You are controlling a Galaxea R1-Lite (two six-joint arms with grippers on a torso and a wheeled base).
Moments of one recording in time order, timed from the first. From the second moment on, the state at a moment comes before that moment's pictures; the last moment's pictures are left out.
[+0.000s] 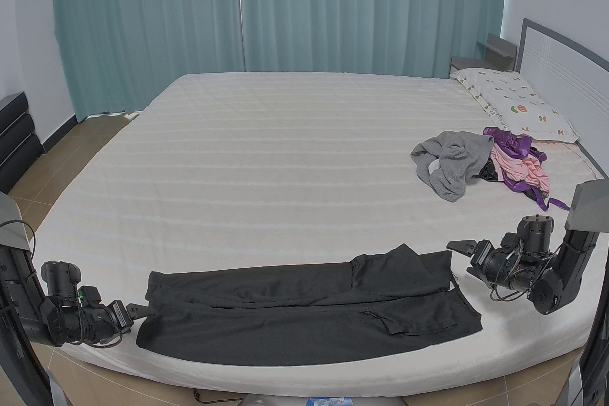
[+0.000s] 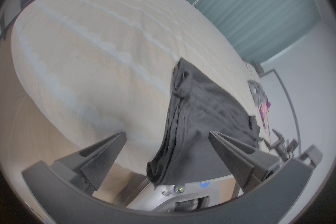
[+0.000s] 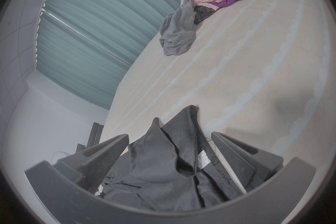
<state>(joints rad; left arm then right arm) 0.30 2.11 -0.14 -1.04 -0.47 -0.36 0.04 2.20 -0.41 -1.26 0.31 0.77</state>
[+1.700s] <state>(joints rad) 0.24 2.04 -0.12 -1.04 -0.54 -0.57 0.44 2.22 -0.15 -1.55 0.09 1.10</state>
